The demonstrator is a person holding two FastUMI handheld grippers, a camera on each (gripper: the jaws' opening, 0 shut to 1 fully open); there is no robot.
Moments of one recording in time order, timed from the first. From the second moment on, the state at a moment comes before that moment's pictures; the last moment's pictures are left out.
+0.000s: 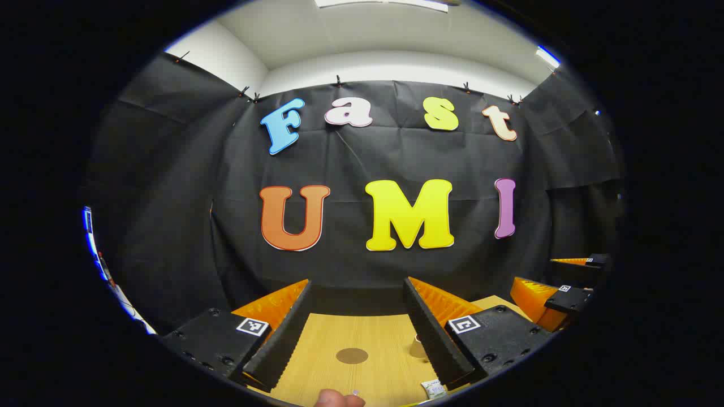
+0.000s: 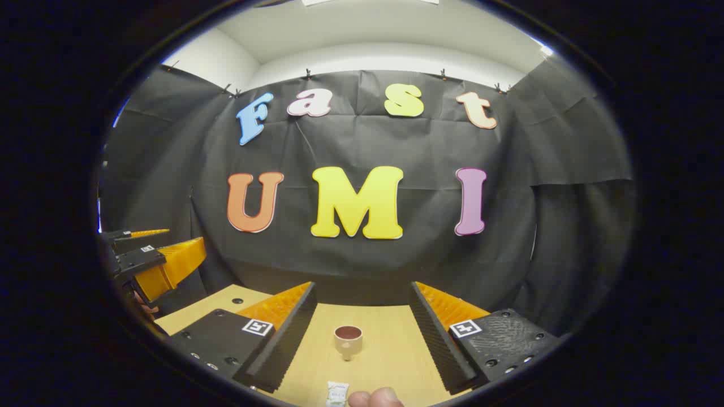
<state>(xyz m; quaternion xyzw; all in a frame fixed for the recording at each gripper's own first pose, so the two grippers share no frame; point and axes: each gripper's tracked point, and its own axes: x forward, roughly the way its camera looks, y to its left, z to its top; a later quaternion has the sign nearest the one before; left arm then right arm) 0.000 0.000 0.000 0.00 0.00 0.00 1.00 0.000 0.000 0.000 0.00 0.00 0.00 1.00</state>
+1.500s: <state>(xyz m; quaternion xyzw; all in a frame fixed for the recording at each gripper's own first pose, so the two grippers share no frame) 0.028 -0.001 -0.027 0.00 0.03 -0.02 1.00 0.015 -0.004 -0.019 -0.01 0.04 -0.01 1.00</state>
